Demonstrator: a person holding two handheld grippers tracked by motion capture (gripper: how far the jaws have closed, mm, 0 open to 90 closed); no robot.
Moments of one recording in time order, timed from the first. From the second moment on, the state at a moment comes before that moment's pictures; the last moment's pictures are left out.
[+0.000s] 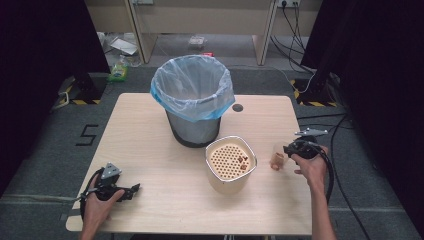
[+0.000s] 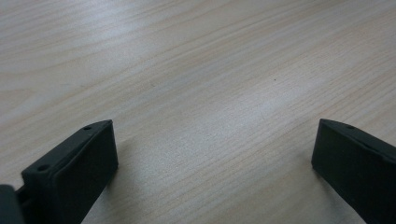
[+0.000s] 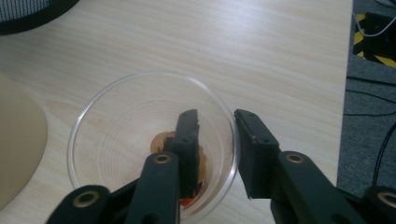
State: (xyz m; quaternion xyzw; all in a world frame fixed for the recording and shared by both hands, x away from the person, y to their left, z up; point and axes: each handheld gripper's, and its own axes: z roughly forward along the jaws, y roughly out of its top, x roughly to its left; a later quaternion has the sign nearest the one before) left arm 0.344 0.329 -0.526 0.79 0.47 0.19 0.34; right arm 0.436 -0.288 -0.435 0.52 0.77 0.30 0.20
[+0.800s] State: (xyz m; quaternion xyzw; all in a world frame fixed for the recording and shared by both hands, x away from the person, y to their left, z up) left arm 0.344 0.329 -0.526 0.79 0.47 0.19 0.34; right arm 0.416 -0.273 -0.402 0.43 0.80 0.31 0.28
